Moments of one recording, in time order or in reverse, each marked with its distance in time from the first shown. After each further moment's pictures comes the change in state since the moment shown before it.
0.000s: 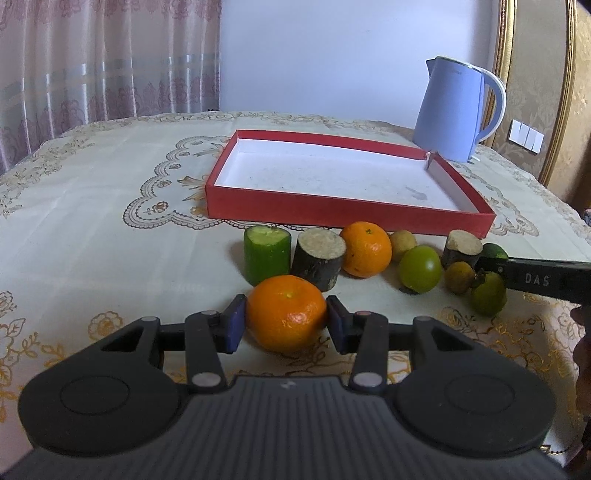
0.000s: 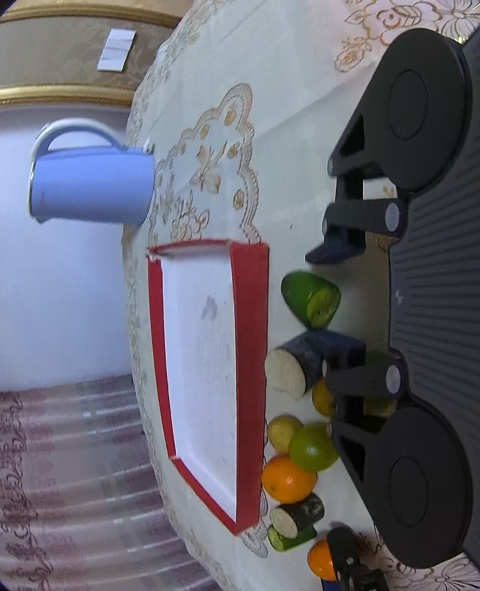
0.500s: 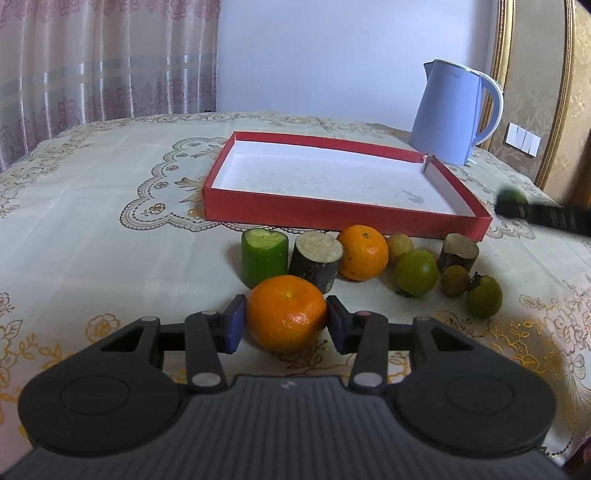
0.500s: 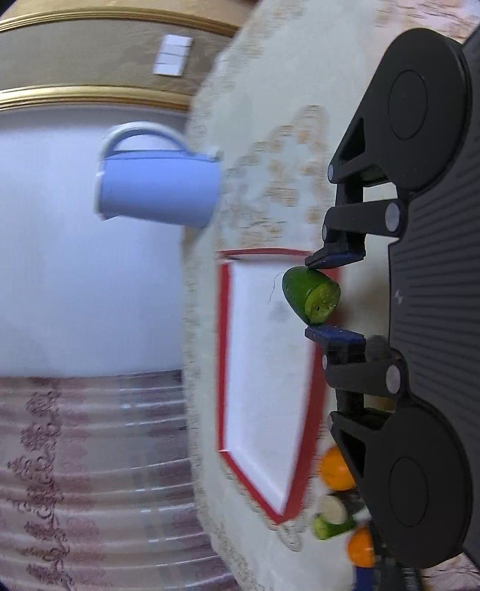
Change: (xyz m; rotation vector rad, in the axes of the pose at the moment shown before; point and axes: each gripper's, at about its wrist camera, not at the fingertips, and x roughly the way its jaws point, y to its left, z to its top) left arm -0.001 0.001 0.002 -0.003 -0.005 -0.013; right arm -0.026 0.004 0.034 -0.076 -0.167 -0.031
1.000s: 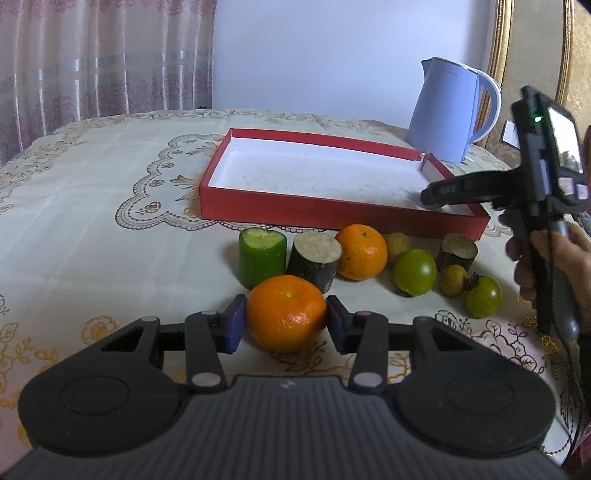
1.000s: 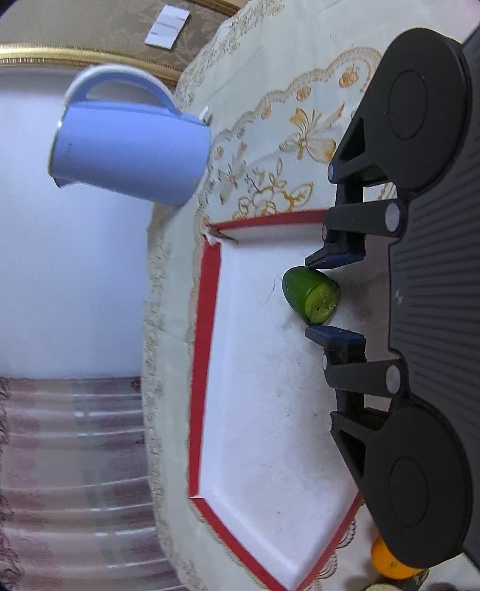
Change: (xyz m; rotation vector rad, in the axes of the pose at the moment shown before) left arm 0.004 0.002 0.003 0.003 0.015 -0.018; right arm 0.118 0.009 0.021 -0.053 0.168 -0.017
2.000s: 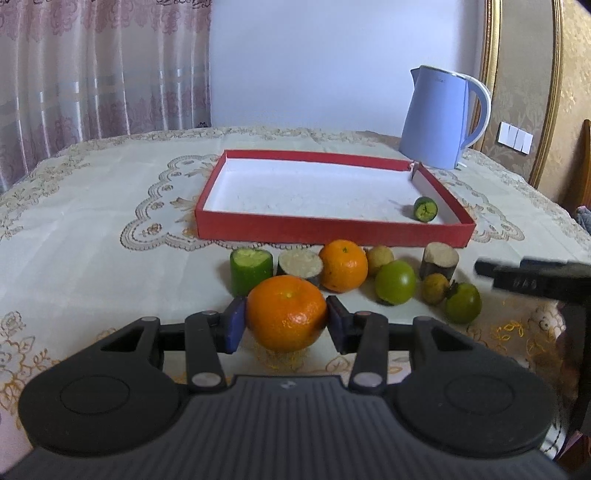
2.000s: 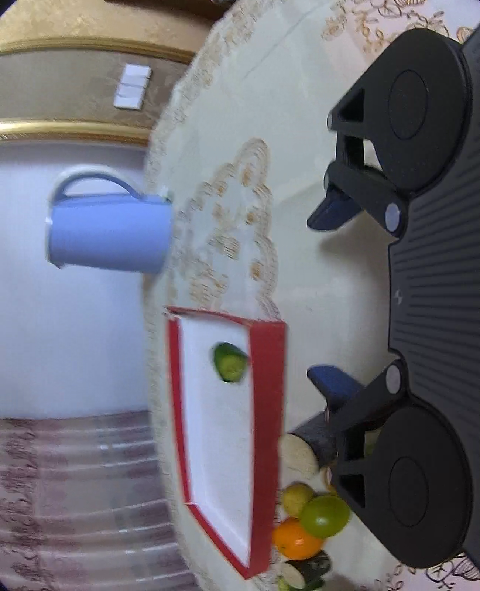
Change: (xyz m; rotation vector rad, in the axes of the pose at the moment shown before) left arm -0.022 -0.015 0.008 0.037 -0.041 0.023; right arm -0.078 -0.042 -0.077 0.123 -0.028 -0.069
